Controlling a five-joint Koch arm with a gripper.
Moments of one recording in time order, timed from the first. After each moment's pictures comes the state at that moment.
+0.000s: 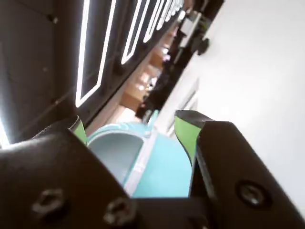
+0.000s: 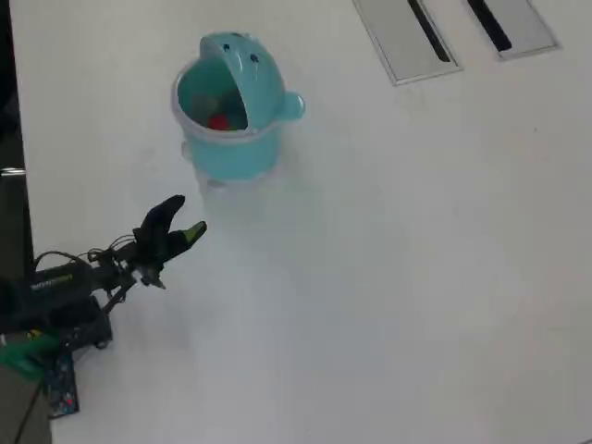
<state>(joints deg) -11.9 131.2 150.0 -29.9 -26.3</state>
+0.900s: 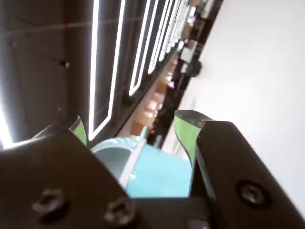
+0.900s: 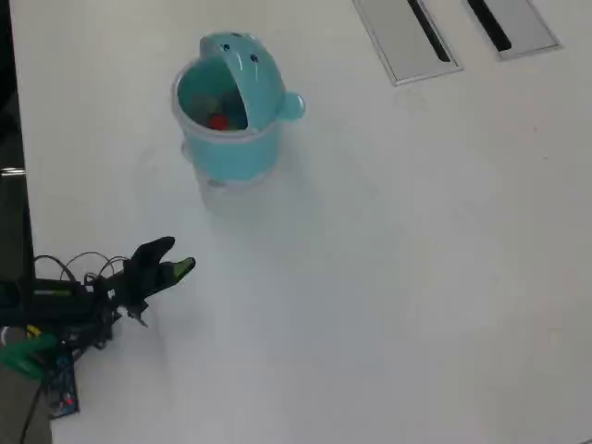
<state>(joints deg) -4.0 131.2 176.8 -57.3 -17.4</state>
